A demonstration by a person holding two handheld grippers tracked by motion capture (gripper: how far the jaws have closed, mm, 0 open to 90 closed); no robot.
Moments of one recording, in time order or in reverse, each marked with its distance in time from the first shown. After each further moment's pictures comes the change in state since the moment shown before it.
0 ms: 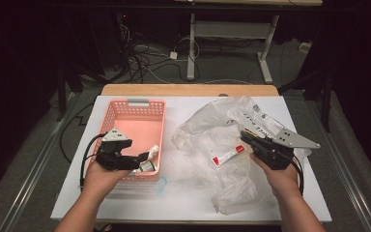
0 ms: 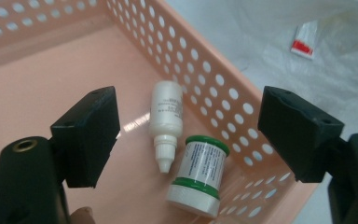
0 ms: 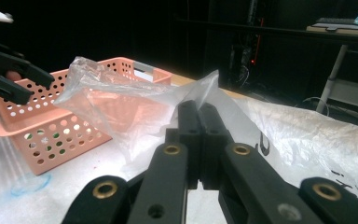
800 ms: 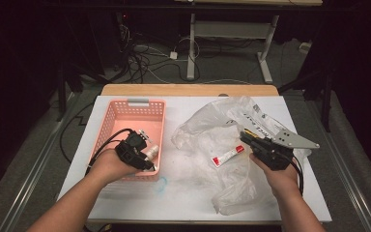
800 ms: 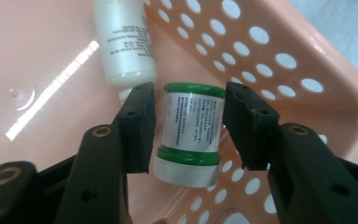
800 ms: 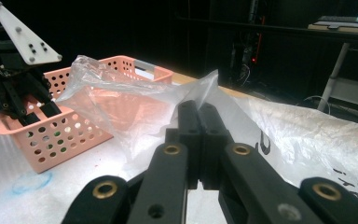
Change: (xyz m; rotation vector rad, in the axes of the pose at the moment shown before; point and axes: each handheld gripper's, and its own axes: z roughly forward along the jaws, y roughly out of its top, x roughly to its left) left arm -0.003 0.029 0.050 0.518 -0.094 0.162; right arm 0.001 -0.001 0.000 0.008 0.003 0.002
